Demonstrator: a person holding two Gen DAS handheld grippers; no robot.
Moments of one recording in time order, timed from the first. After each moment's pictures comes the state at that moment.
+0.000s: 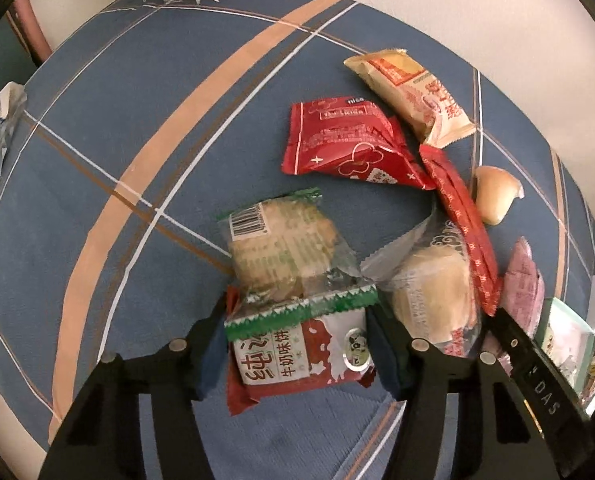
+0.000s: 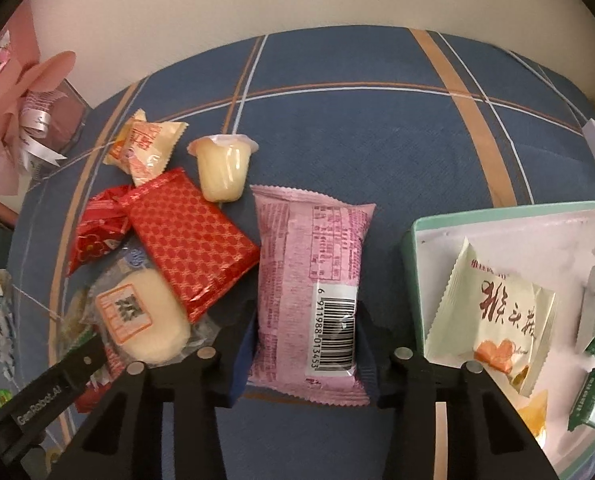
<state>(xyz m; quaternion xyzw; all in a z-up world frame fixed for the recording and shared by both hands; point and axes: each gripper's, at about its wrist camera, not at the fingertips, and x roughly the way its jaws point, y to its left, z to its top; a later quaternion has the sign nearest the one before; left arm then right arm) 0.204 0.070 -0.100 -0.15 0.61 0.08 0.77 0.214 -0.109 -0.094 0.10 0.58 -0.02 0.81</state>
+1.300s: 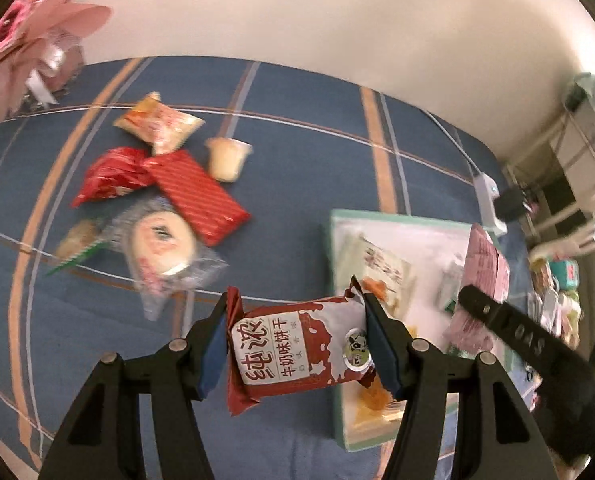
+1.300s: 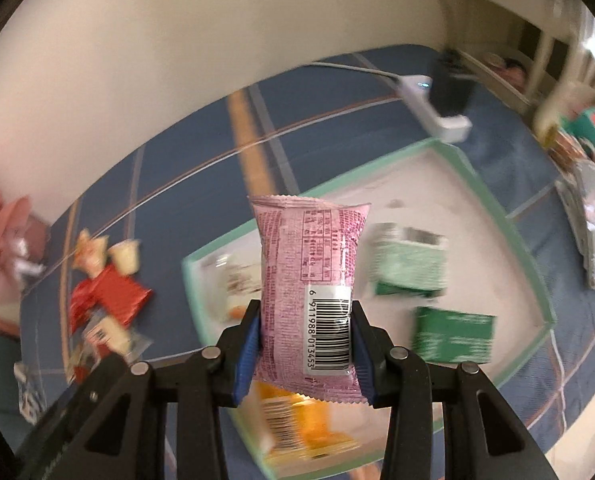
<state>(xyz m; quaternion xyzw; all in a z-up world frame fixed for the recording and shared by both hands) 0.136 -0.076 -0.021 -0.07 0.56 -0.13 0.82 0.121 -0.267 -0.007 0.21 0.52 -0.19 0.80</state>
